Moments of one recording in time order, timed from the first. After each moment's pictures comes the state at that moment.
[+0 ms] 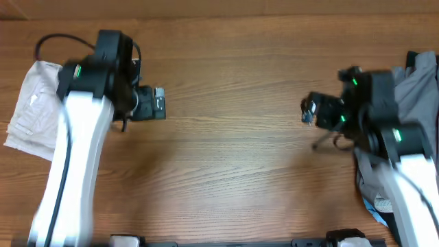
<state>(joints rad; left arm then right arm) -0.12 1.46 1.58 -1.31 0.02 -0.20 0.10 1.13 1.17 -0.91 -0.11 0.33</state>
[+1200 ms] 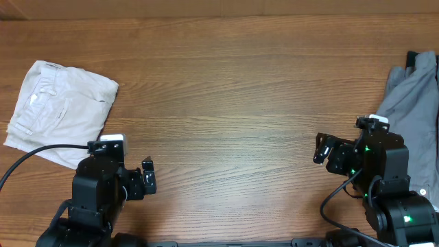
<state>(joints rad) -0.23 0.64 0.96 -1.11 -0.17 -0.24 0.12 0.73 0.89 -0.92 0.04 0.36</state>
